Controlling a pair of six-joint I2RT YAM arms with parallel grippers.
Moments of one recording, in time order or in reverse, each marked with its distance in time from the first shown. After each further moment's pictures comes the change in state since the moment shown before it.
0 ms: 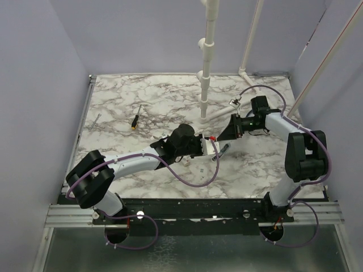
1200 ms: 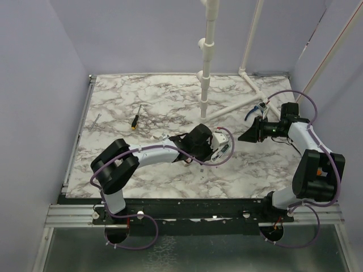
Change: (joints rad) left arm -0.035 0.245 0.224 -0.315 -0.053 -0.528; right arm -0.303 -0.221 -0.117 -0.129 0.160 -0.185
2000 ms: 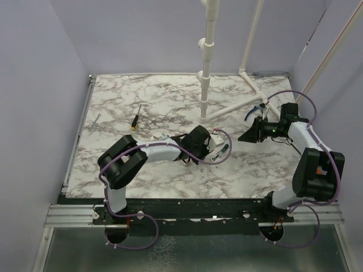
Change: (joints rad) left arm 0.038 0.087 -0.011 -0.002 -0.068 0.057; right arm -0.003 0.013 0.000 -0.002 0.000 -0.029
